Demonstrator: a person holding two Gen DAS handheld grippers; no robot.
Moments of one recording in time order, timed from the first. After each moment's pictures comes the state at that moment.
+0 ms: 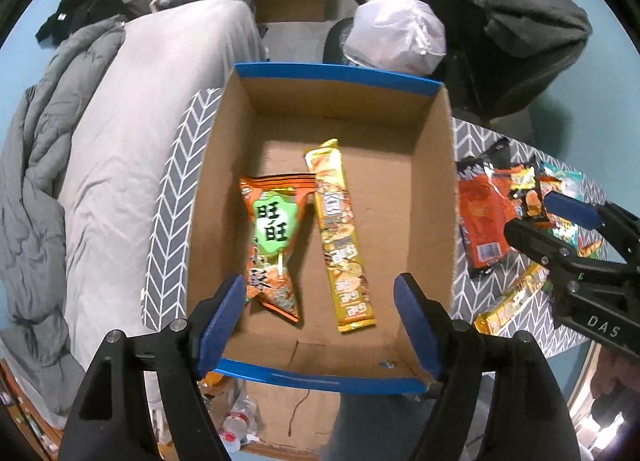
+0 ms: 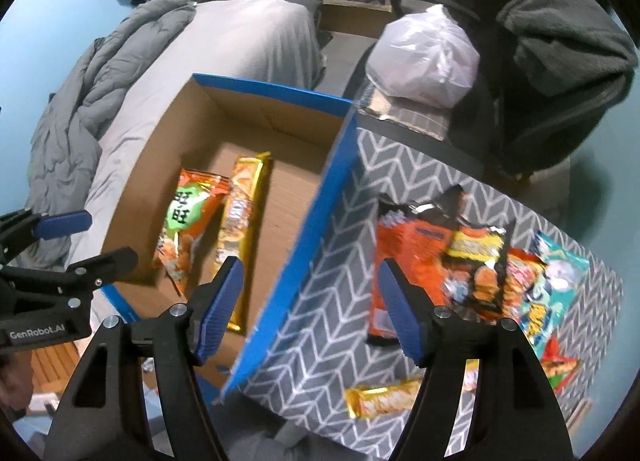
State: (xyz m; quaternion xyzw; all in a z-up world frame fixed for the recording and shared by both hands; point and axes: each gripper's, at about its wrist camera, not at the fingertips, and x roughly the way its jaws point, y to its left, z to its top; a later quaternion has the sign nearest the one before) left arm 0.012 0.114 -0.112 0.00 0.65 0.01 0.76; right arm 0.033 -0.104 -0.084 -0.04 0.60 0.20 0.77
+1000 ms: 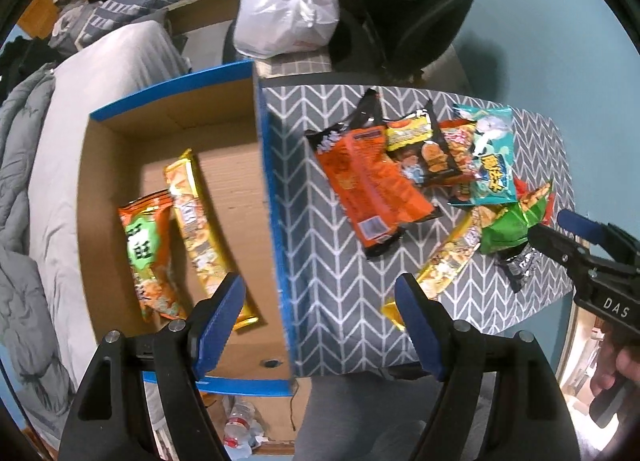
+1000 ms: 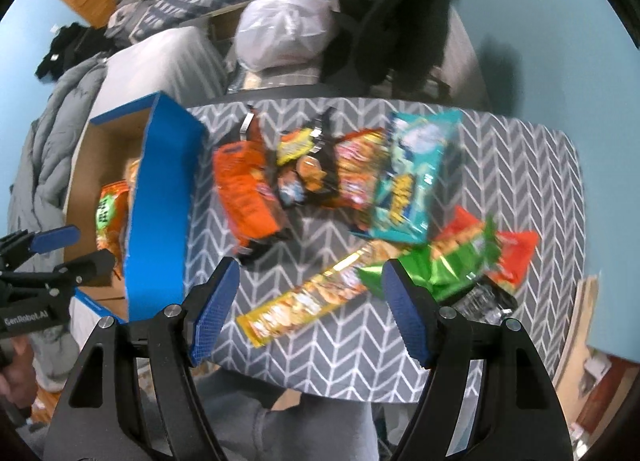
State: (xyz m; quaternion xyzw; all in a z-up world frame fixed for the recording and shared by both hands) left arm 0.006 -0.019 -0.119 0.05 0.67 -0.10 0.74; right arm -0.023 -0.283 -0.079 0.07 0.63 0.06 0.77
